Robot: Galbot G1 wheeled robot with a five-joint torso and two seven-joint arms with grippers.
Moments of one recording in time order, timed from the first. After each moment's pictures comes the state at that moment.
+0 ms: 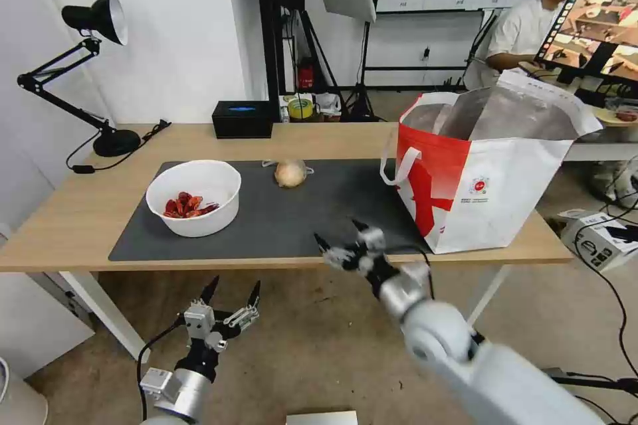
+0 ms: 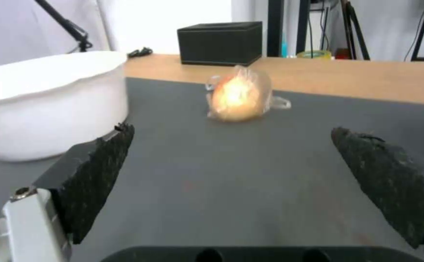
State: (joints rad) left arm 1.70 -1.26 -0.47 -2.03 -0.39 -0.20 0.07; right arm -0.75 1.02 -0.25 1.81 0.71 -0.13 0.27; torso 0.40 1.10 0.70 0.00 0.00
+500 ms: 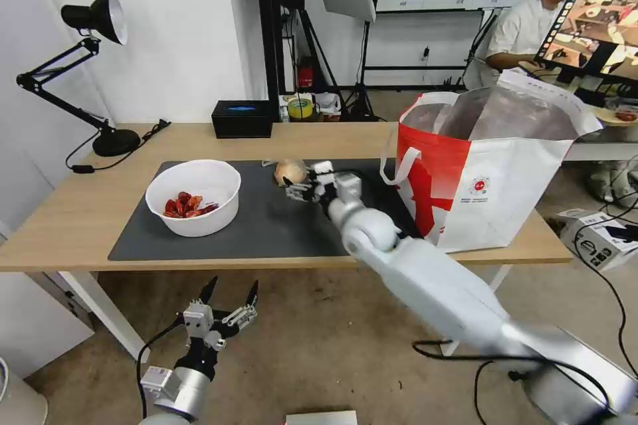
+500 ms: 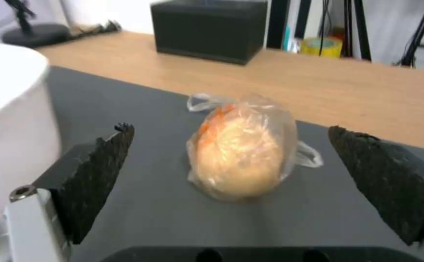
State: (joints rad) left arm 1.69 -1.26 -0.47 -2.01 -0.40 -0.20 0.07; right arm -0.35 1.28 -0.40 1.37 0.78 -0.26 0.29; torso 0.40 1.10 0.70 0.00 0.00
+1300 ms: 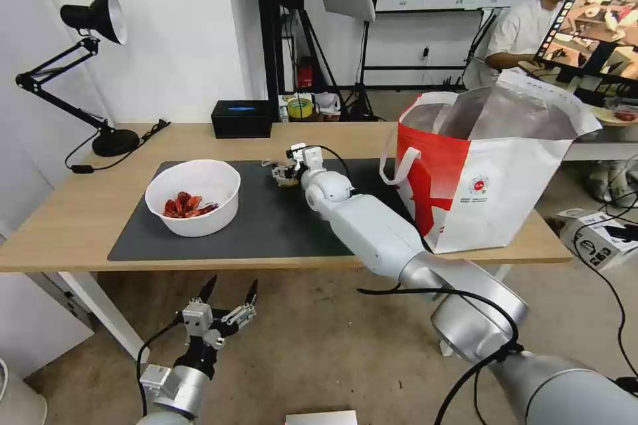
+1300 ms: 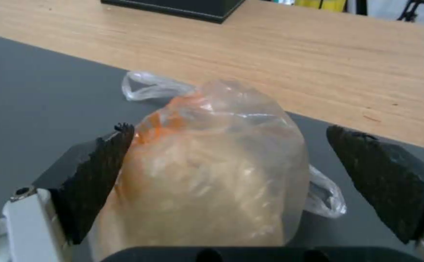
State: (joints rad) left arm 1.68 -1.25 -0.47 -2.01 -0.42 -0.20 0.07; right arm -0.11 1.58 -0.36 0.71 0.70 -0.27 0.11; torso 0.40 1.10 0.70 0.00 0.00
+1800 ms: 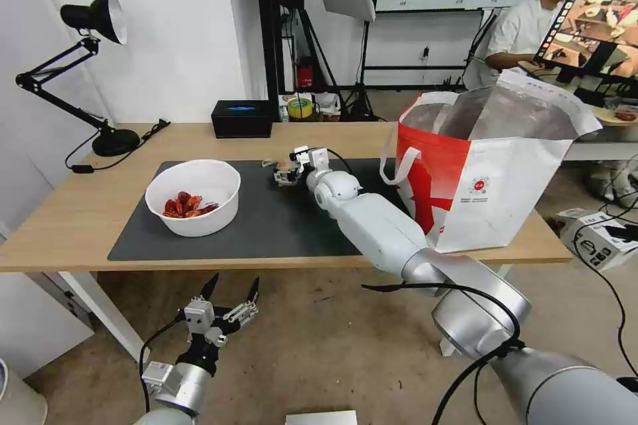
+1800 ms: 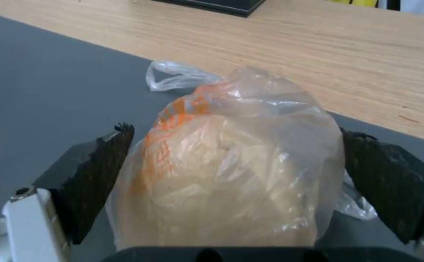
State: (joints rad) left arm 1.67 -1.25 -0.46 -2.01 -0.42 -0.20 0.07; right arm -0.11 1.57 -0.36 0.69 0.68 -0.26 0.01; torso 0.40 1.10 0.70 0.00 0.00
